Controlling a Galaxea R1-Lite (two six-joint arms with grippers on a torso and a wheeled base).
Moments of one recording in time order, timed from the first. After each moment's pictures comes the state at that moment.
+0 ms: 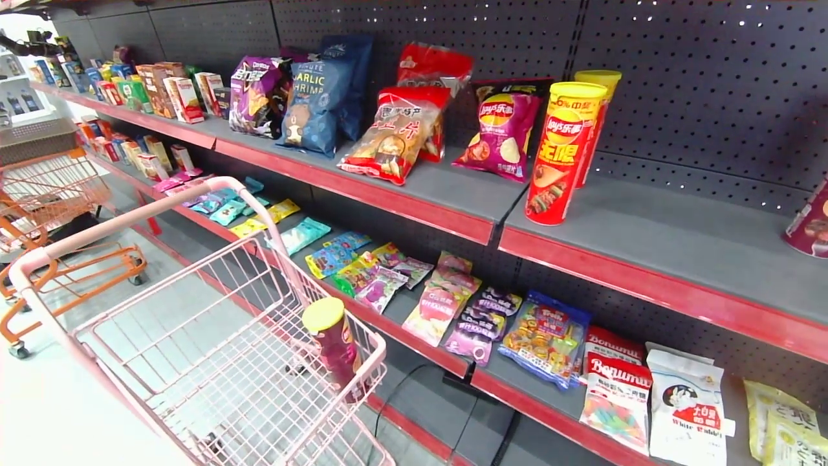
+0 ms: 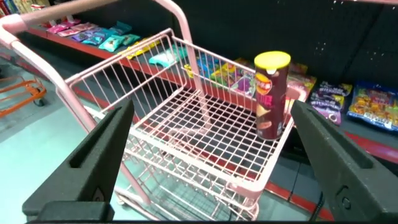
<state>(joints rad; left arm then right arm) 0.00 0.00 0.00 0.01 -0.04 0.01 0.00 0.00 0.00 0.00 0.01 0.00</state>
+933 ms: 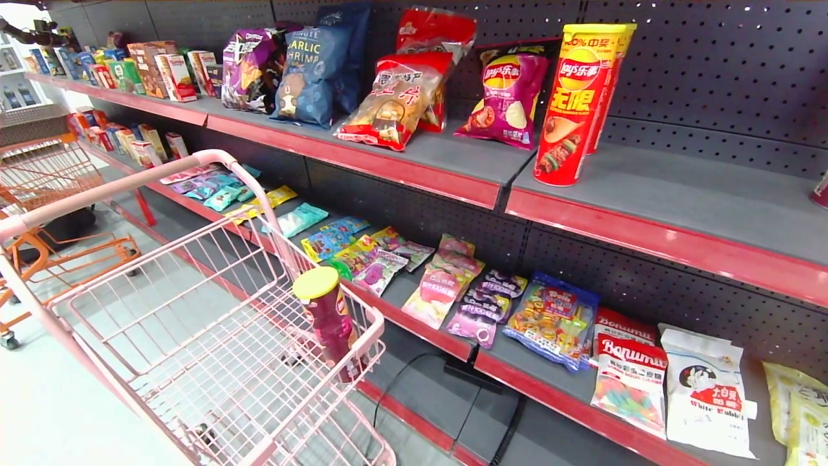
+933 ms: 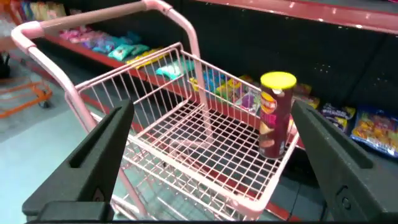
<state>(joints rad) 0.00 0.31 -0.32 -0.01 0.01 -0.05 0.00 0.00 0.00 0.00 0.01 0.00</state>
